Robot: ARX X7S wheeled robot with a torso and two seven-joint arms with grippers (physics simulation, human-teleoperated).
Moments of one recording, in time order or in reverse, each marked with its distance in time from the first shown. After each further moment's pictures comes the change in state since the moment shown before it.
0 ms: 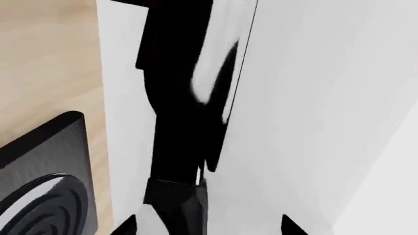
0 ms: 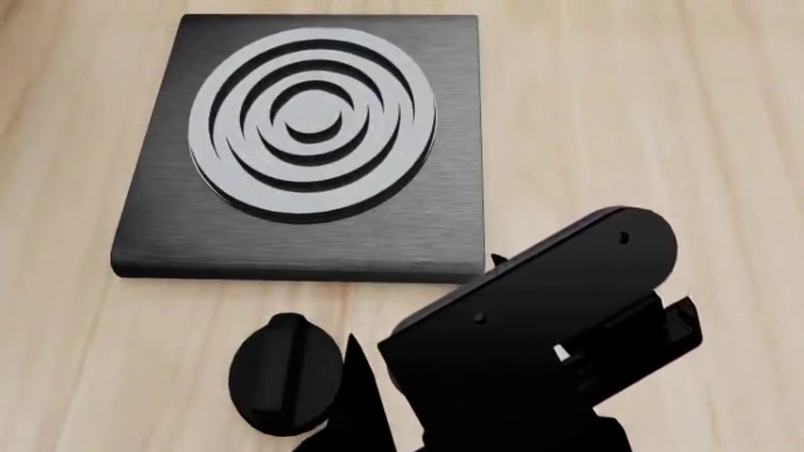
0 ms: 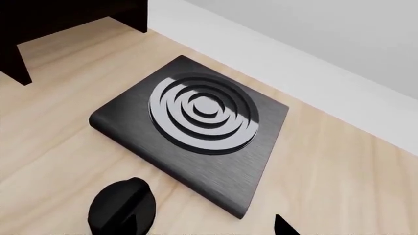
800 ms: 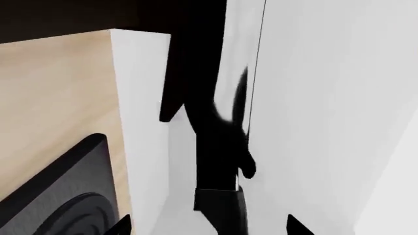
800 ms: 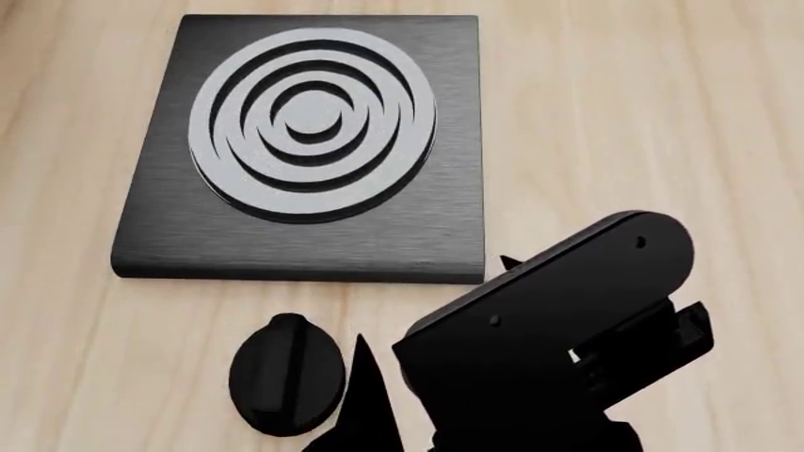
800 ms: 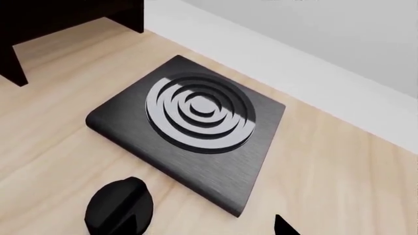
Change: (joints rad) left arm 0.114 0.004 -0.159 0.064 0.138 -0.125 0.030; right arm -0.012 0.023 0.006 -0.011 -0.009 -0.017 -0.011
